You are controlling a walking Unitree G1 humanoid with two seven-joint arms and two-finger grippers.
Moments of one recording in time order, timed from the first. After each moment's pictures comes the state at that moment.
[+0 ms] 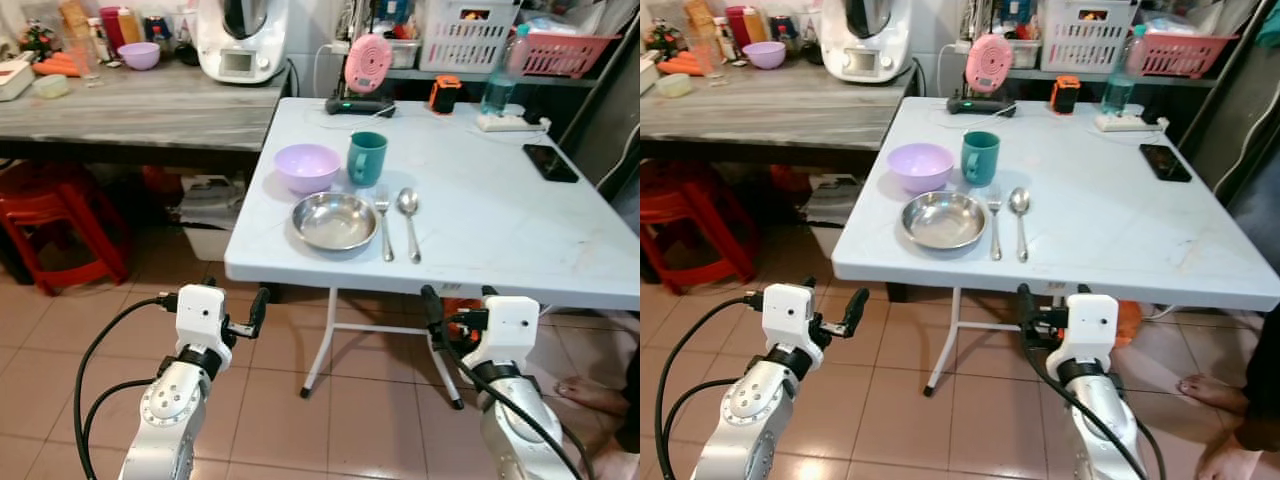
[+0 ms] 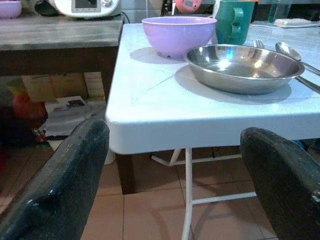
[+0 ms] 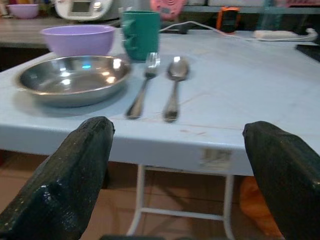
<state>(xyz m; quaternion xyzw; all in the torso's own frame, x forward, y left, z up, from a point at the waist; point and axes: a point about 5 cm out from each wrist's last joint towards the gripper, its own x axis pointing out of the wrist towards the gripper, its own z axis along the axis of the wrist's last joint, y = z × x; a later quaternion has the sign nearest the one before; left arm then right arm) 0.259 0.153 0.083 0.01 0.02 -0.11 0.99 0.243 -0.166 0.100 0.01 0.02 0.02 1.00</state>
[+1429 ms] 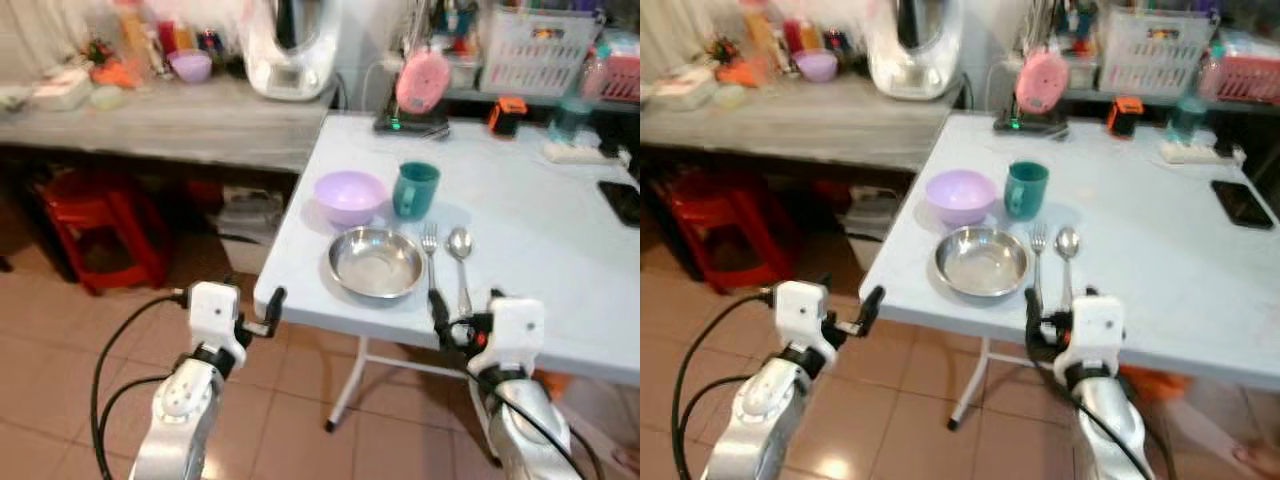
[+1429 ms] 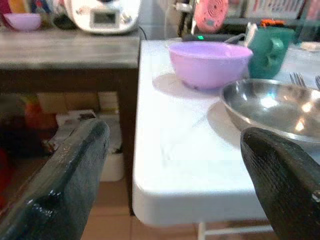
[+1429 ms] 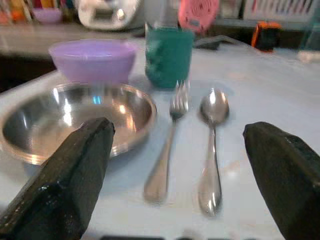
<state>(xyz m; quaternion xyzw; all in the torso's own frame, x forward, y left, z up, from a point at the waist) 0.260 0.139 0.090 -0.01 0.01 -0.14 0.99 0.240 -0.172 0.102 0.00 0.01 0.01 1.00</state>
